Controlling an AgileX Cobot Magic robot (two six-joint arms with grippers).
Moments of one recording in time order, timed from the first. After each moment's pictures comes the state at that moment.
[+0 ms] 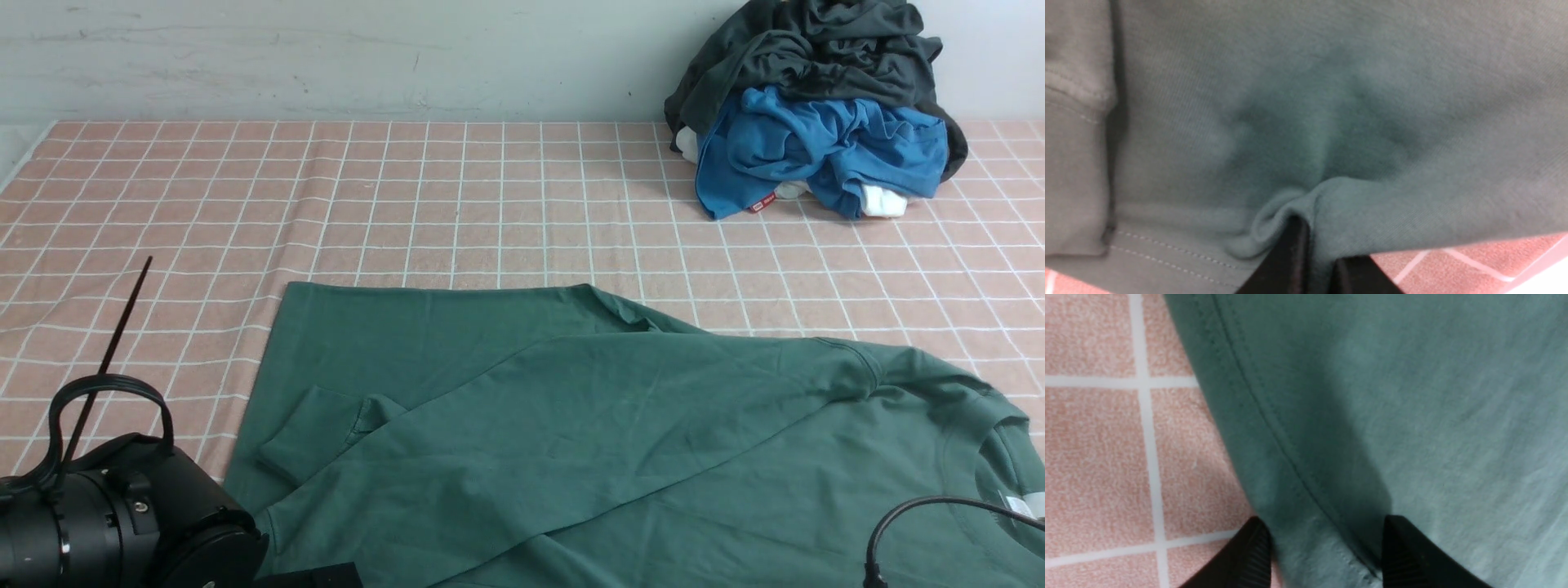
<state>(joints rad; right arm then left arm) 0.79 1.05 -0.22 -0.47 0.69 -0.43 -0.65 1.43 -0.57 0.03 0.91 0.40</state>
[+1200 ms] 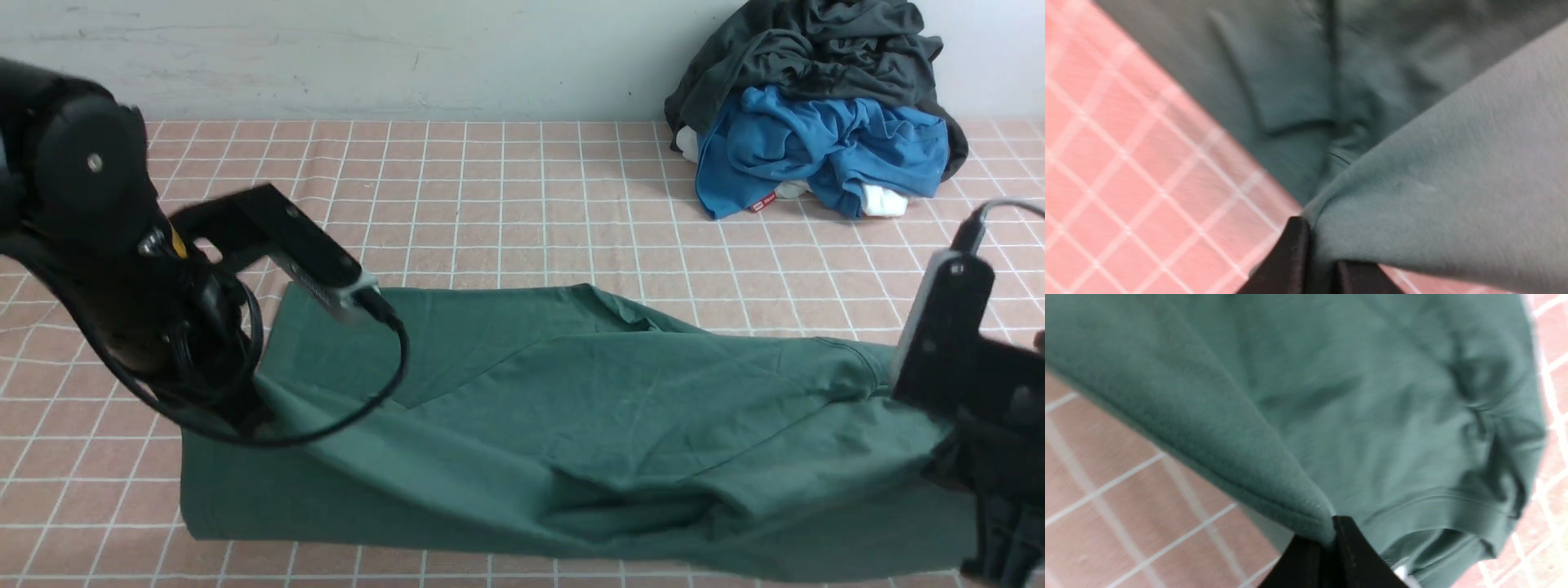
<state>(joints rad) 0.38 1.17 -0.78 -0.19 0.89 -0.51 -0.27 1.45 -1.16 0.06 1.08 0.45</state>
